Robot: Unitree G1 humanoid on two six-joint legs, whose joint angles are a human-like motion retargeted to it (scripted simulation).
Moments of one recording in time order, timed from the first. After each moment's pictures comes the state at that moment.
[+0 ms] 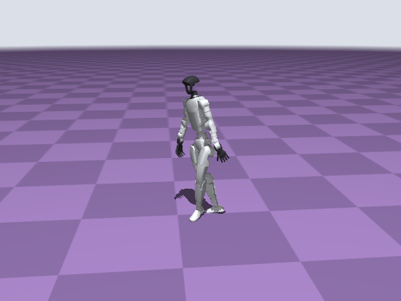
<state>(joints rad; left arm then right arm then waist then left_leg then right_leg) 0.05 0.21 0.28 1.45 0.77 0.24 -0.35 -0.15 -0.28 -0.12 1.25 -0.48 0.29 0.11 -0.01 0.00 0.08 -0.22 -0.14 0.62 0.25 0.01 0.13 0.23 -0.09 -0.81 0.00 -0.07 0.20</state>
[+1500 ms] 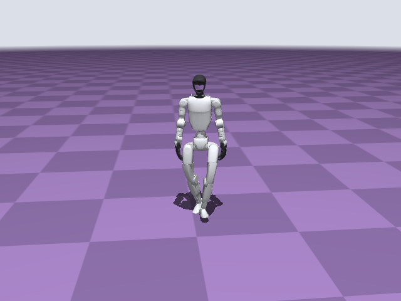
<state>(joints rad) 0.06 0.12 0.23 1.37 0.70 0.15 -0.26 -0.09 -0.13 -0.04 1.44 -0.52 0.23 0.27 -0.03 -0.03 0.10 -0.15 -0.11 0.28 0.34 -0.41 0.26 0.18 -0.05 -0.49 0.24 0.03 0.13</state>
